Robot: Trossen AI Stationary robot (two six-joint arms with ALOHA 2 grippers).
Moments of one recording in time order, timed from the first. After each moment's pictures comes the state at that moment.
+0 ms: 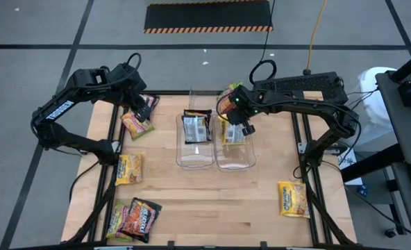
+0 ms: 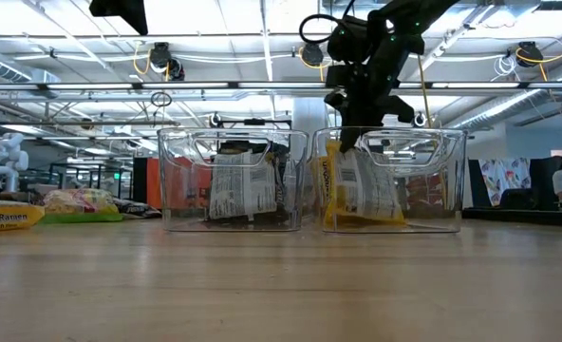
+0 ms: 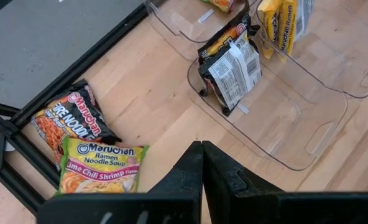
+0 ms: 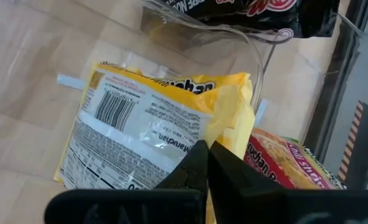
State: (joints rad) left arm 0.44 1.25 1.70 -1.49 -0.05 -0.32; right arm -0.44 1.58 1.18 -0.65 -0.08 -0.88
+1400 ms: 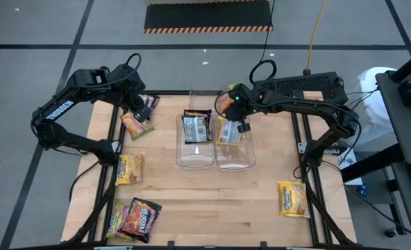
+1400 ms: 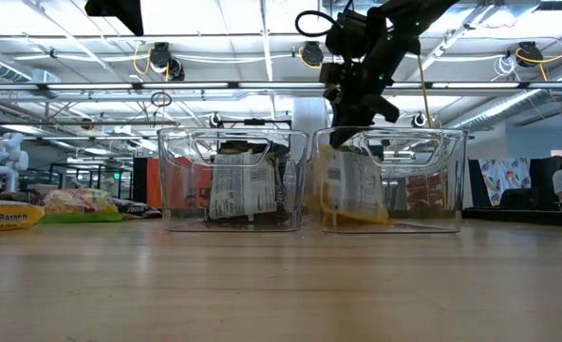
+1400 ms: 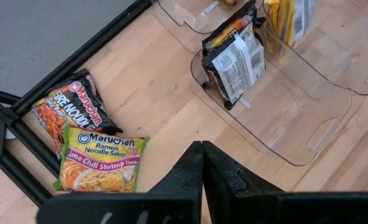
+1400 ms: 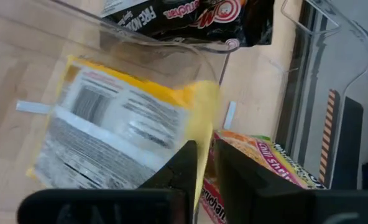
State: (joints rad) left arm 0.44 1.25 1.70 -1.52 -0.05 -0.35; right arm -0.44 1.57 1.18 -0.56 -0.02 -0.80
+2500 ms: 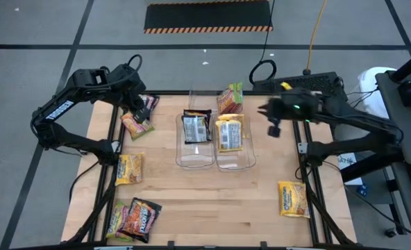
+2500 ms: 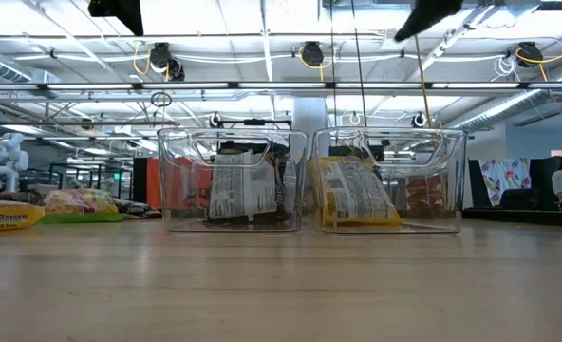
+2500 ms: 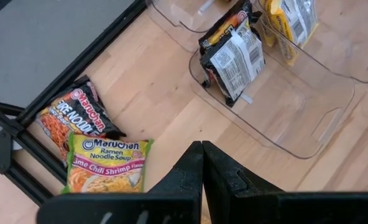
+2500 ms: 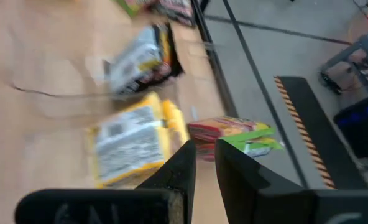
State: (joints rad) left arm 0.44 1.25 1.70 -1.52 -0.05 -0.27; right arm -0.24 0.97 1.18 -0.87 0.21 -0.24
